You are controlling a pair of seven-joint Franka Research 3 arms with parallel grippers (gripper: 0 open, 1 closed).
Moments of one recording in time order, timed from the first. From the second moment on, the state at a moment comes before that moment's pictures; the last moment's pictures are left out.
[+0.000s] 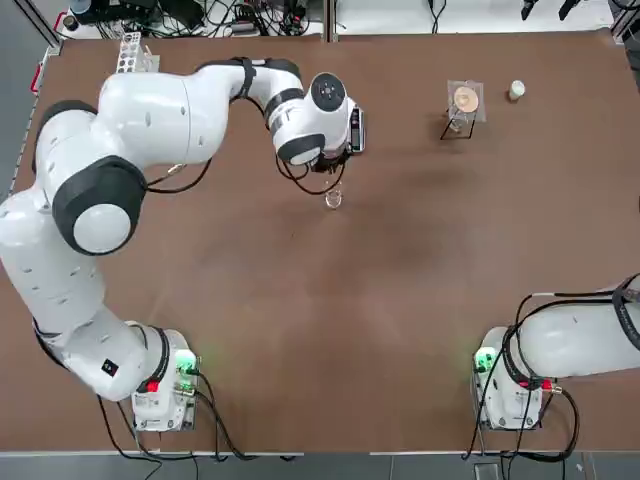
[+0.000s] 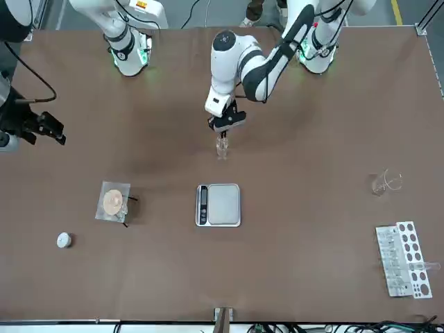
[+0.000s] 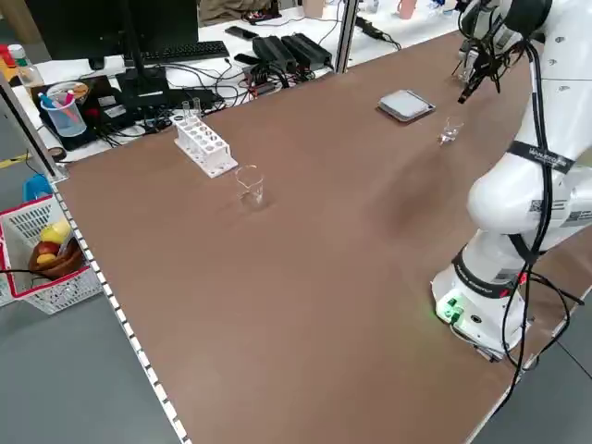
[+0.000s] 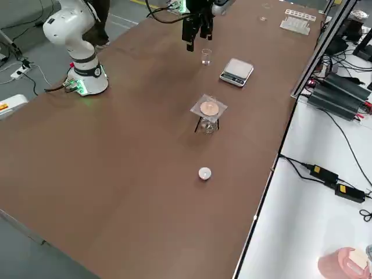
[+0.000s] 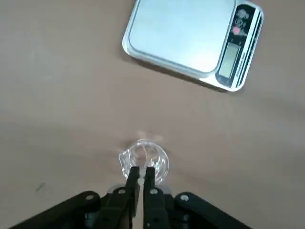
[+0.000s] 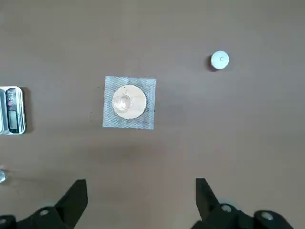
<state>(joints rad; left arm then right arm) -0.53 0.45 -0.47 -1.85 0.46 2.35 -1.55 0.13 0.00 -0.13 -1.63 0.01 1.68 0.03</state>
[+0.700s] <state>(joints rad) -0.52 0.46 -0.46 -1.84 0.46 2.35 -1.55 0.13 0.00 -0.13 -1.63 0.01 1.68 0.03</state>
